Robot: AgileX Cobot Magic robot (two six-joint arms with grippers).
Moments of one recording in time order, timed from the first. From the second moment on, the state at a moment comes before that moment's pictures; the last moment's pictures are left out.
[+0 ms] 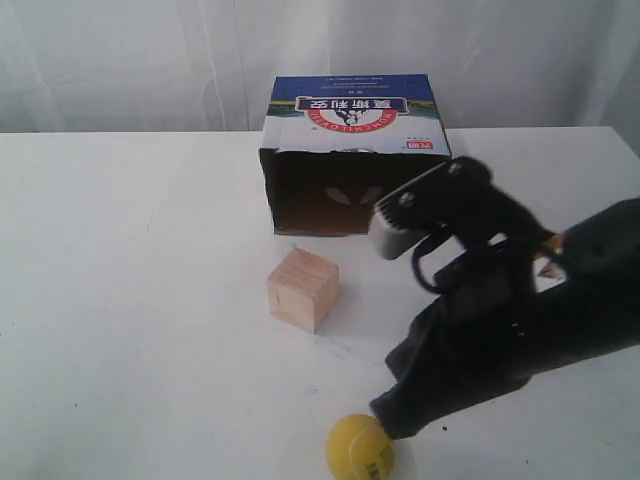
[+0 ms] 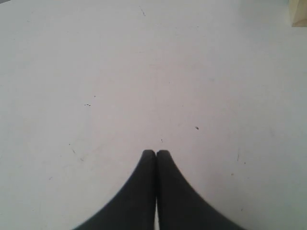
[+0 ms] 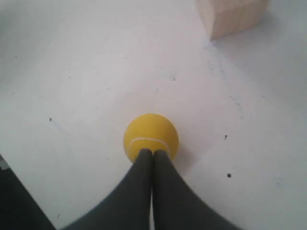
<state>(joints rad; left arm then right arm) -0.29 0.01 0.02 0.11 0.51 0.04 0.70 1.17 -0.79 0.27 0.74 -0.20</state>
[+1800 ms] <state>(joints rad) -0.29 0.01 0.02 0.11 0.51 0.04 0.71 1.39 -0.83 -0.21 0.72 0.13</state>
